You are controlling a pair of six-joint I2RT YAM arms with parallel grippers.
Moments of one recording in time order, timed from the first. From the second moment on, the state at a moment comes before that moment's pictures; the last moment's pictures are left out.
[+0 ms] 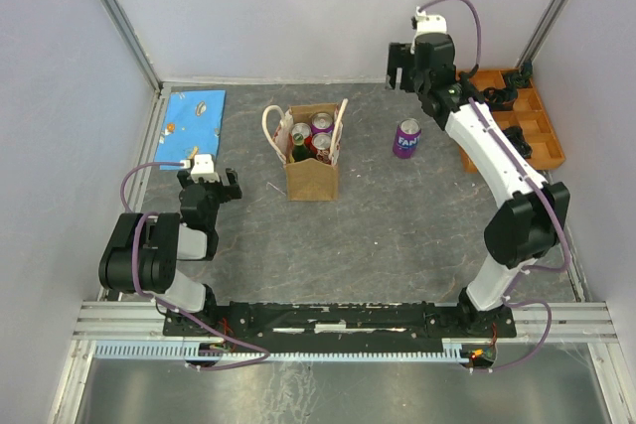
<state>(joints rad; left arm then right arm) -0.01 1.52 0.22 1.15 -0.05 -0.01 0.41 1.72 1.79 -0.39 0.26 0.10</state>
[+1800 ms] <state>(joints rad) -0.01 1.52 0.22 1.15 -0.05 -0.01 0.64 2.11 1.95 -0.75 -0.07 0.02</state>
